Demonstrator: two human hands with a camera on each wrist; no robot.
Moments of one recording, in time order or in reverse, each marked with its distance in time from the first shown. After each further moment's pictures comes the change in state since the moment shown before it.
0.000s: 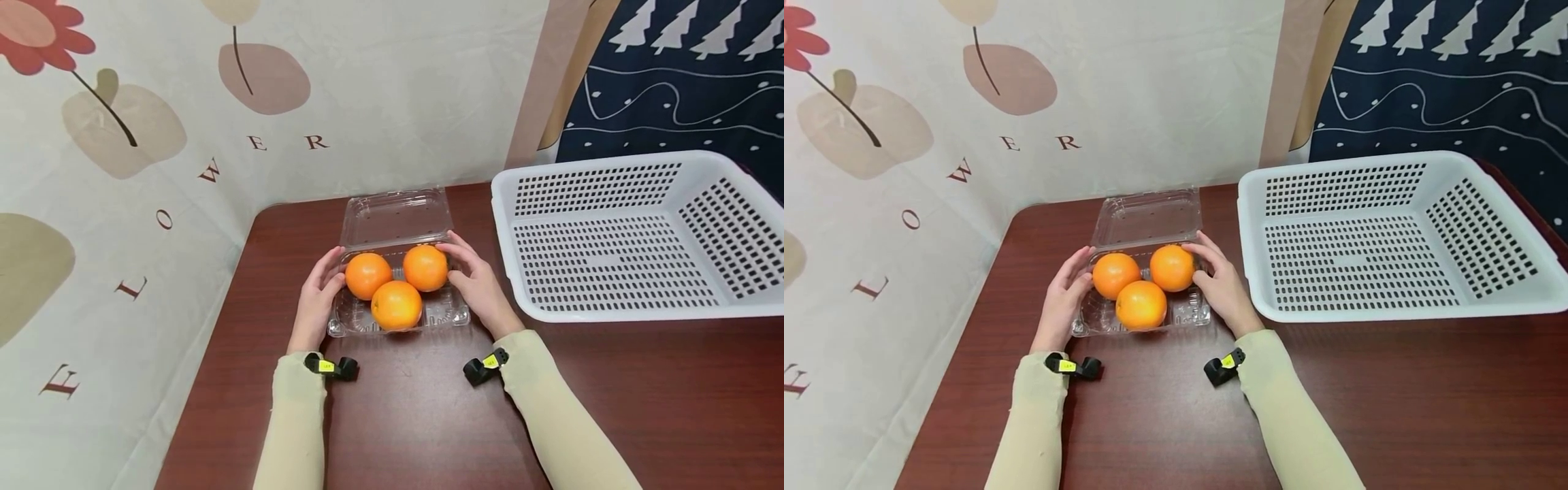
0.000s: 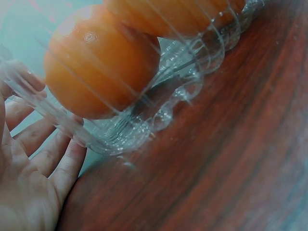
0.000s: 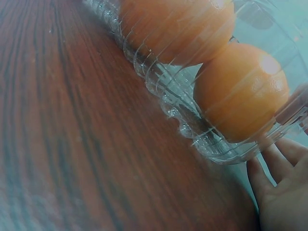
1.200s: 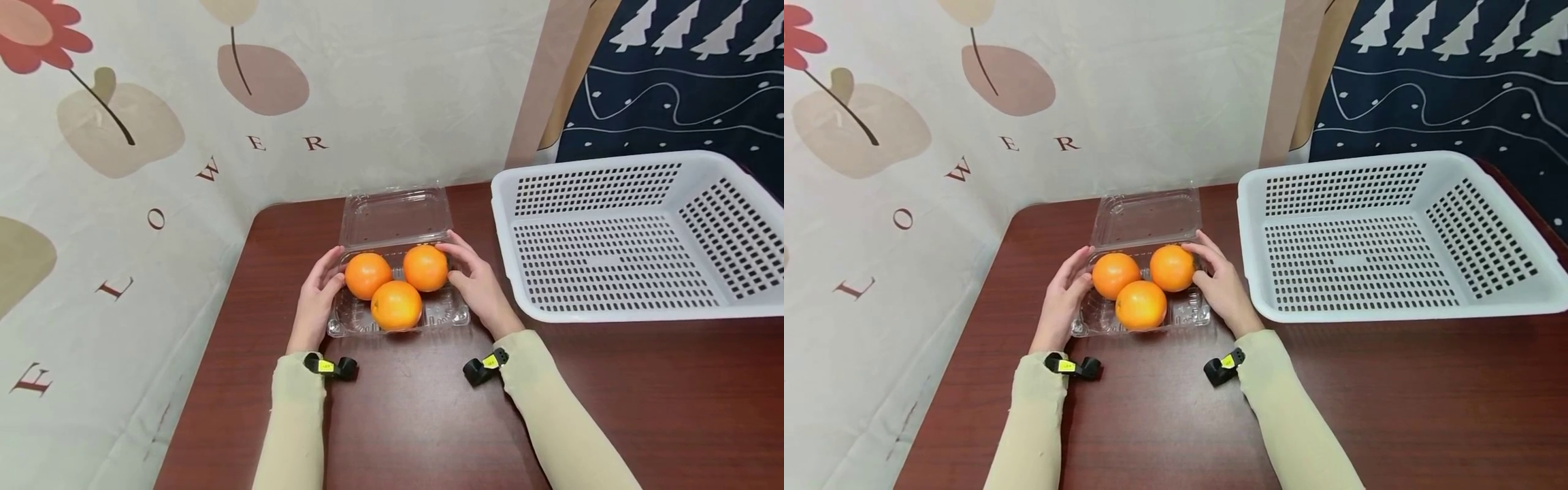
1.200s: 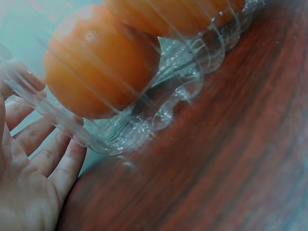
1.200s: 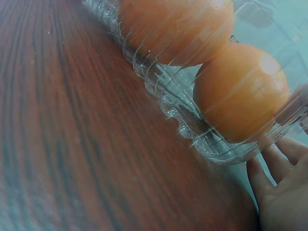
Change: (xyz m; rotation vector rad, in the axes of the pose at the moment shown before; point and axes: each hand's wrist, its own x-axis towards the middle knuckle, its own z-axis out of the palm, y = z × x) left_hand 0.000 -0.001 0.000 0.011 -0.002 0.009; right_hand 0.000 0.001 -0.001 -0.007 -0.001 -0.001
